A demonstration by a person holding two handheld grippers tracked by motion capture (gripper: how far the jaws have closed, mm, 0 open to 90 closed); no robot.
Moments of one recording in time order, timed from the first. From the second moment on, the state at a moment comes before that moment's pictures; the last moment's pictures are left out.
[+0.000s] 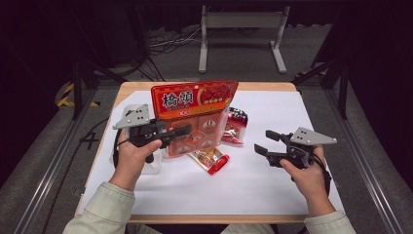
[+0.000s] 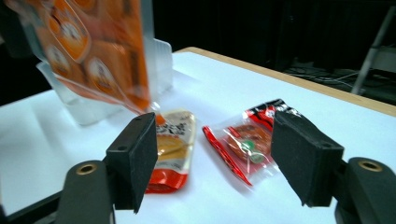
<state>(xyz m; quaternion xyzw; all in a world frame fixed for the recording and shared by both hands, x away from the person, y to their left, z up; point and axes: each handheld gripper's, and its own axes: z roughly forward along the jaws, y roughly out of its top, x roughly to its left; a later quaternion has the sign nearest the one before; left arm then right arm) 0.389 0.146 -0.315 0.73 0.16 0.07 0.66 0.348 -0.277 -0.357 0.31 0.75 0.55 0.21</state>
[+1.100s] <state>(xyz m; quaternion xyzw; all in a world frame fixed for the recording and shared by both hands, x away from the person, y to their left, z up) 0.426 0.207 -0.300 0.71 0.20 0.15 0.66 0.350 -0.286 -0.377 0.33 0.75 0.54 0.20</state>
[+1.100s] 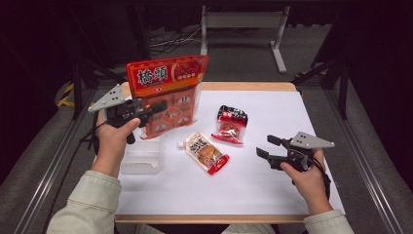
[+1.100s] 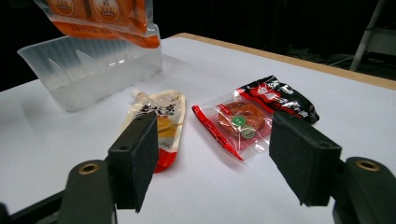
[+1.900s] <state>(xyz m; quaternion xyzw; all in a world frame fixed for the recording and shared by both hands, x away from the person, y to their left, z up) 0.445 0.264 -0.321 0.68 0.25 0.19 0.66 0.334 -0.291 -0.383 0.36 0.73 0.55 0.19</state>
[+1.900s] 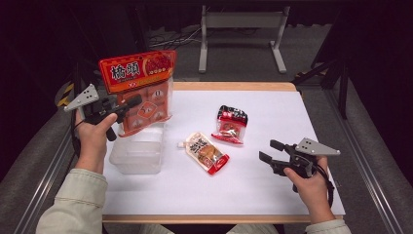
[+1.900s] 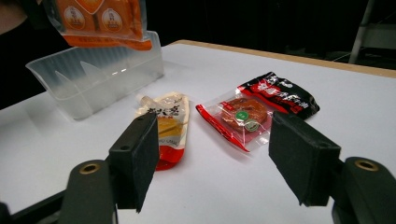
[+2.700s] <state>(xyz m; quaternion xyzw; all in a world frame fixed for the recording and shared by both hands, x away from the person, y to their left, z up) 0.462 0.277 -0.344 0.65 0.30 0.20 0.67 0.328 -0.291 -0.383 0.34 0.73 0.57 0.18</state>
